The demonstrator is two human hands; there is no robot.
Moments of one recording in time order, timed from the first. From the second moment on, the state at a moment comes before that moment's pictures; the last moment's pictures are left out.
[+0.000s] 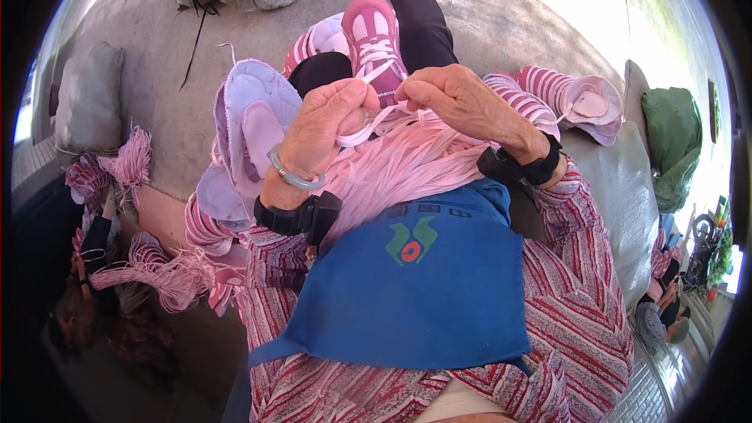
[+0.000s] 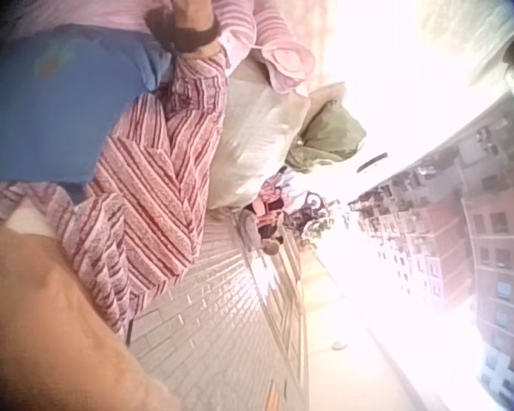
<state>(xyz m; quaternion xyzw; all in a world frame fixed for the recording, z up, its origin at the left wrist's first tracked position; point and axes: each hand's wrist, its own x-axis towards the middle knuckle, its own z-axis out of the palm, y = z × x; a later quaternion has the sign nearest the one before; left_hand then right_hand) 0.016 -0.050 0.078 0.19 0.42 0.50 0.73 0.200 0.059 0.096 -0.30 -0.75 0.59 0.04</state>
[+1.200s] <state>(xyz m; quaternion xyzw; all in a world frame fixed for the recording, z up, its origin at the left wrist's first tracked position) -0.194 -0.291 0.227 0.13 0.41 0.88 0.18 0.247 0.165 -0.042 -0.47 -0.83 0.29 0.09</state>
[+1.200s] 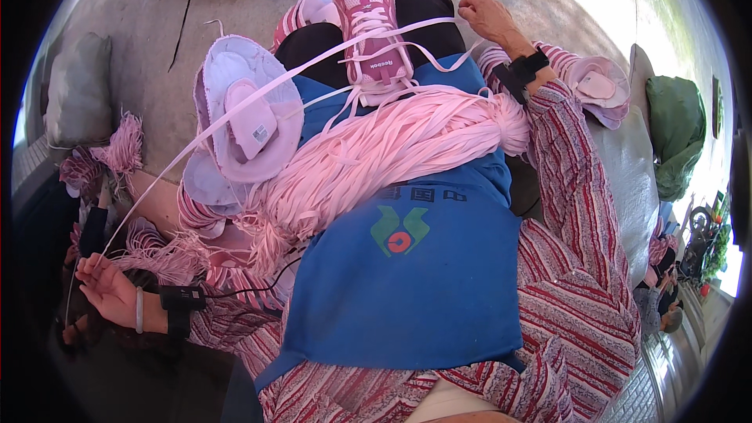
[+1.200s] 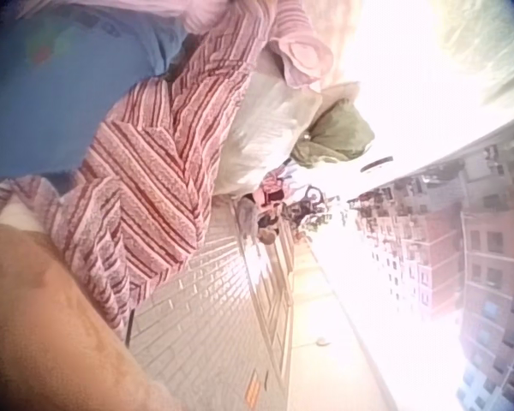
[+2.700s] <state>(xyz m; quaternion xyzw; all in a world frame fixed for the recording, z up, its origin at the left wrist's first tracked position) -0.013 -0.021 0.004 0.25 0.71 0.36 0.55 0.195 0.108 0.007 -0.26 -0.86 0.43 0.07</state>
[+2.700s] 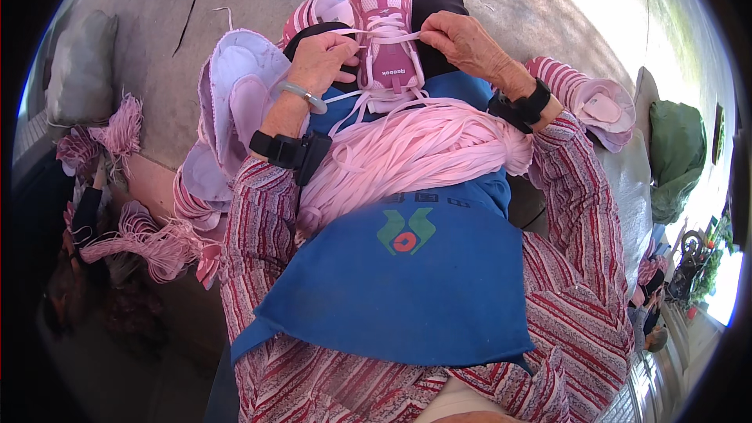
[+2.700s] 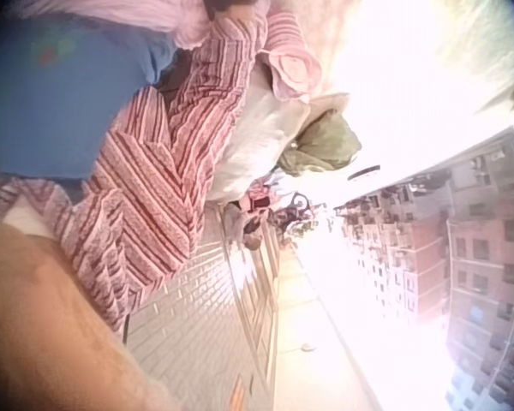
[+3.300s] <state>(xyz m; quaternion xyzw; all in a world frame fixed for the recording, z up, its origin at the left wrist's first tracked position) -0.029 -0.011 0.004 0.29 0.67 0.33 0.60 0.186 0.118 -0.008 -0.14 -0.92 0.35 0.12</state>
